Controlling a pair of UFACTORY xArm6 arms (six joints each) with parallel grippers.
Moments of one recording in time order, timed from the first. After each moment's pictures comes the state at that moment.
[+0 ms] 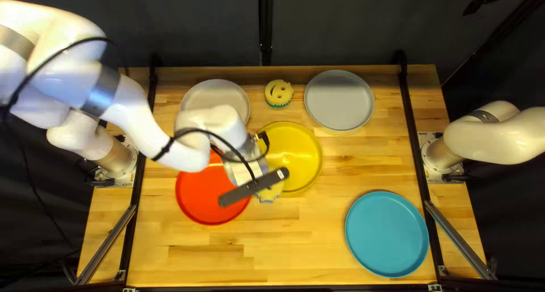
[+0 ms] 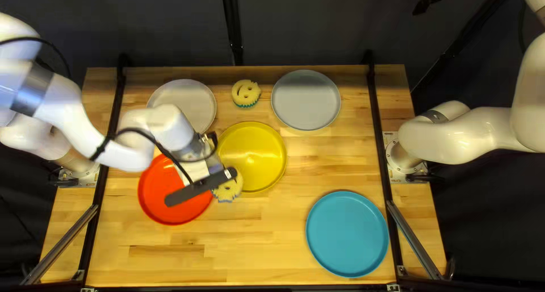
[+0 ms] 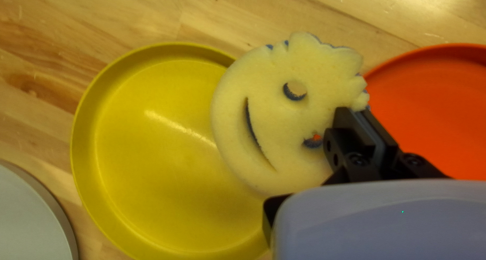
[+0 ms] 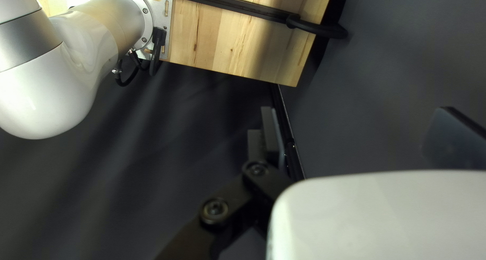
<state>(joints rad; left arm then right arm) -0.38 0.16 -0.94 -0.25 0.51 1.09 -1.09 -0.57 -1.21 -0.08 1.79 -1.35</state>
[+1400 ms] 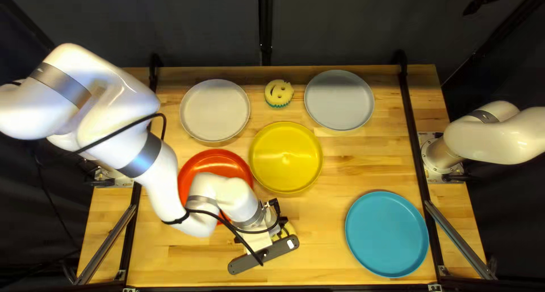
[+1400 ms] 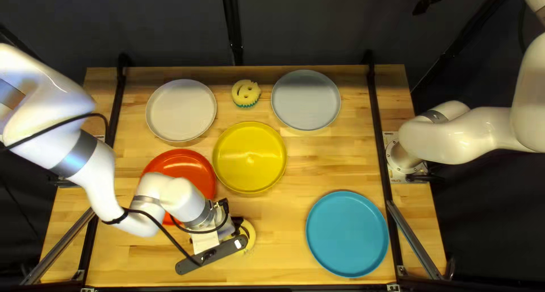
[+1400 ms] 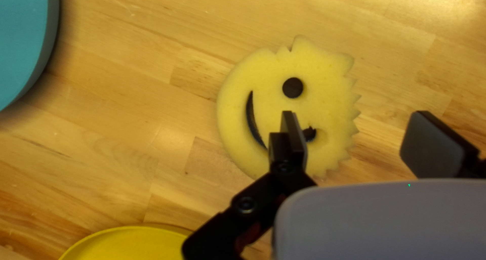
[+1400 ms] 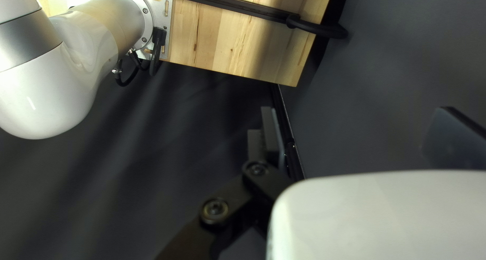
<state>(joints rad) -0.29 -0.08 -0.72 -0.27 0.52 1.03 -1.09 -0.57 -1.21 -0.08 1.79 -1.35</state>
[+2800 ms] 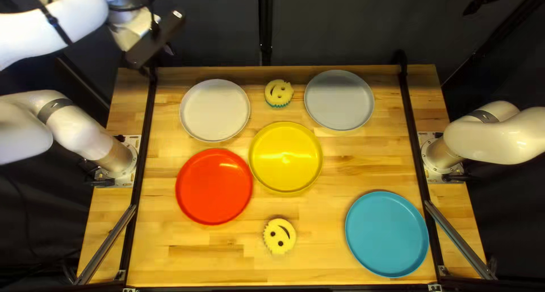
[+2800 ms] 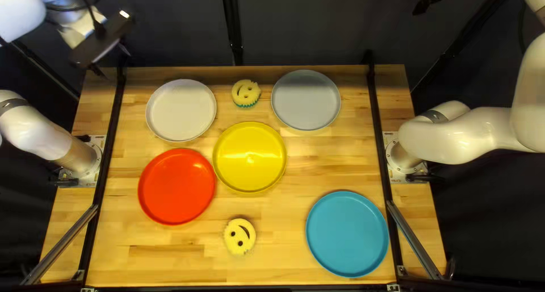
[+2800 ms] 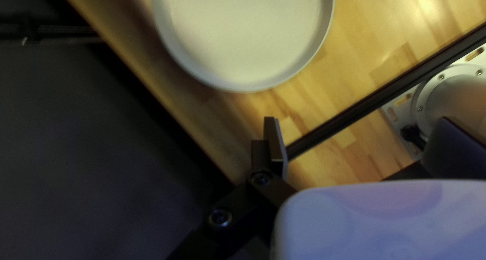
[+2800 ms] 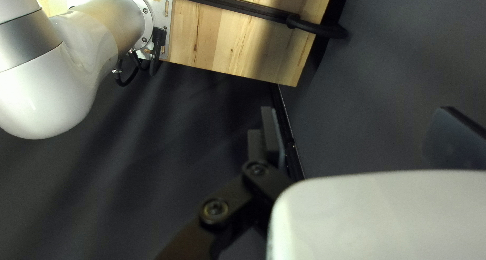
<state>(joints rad) 1.05 -0.75 -0.78 -0.14 1.34 1.57 -1.09 -0.57 -1.21 -0.08 1.79 -1.35</state>
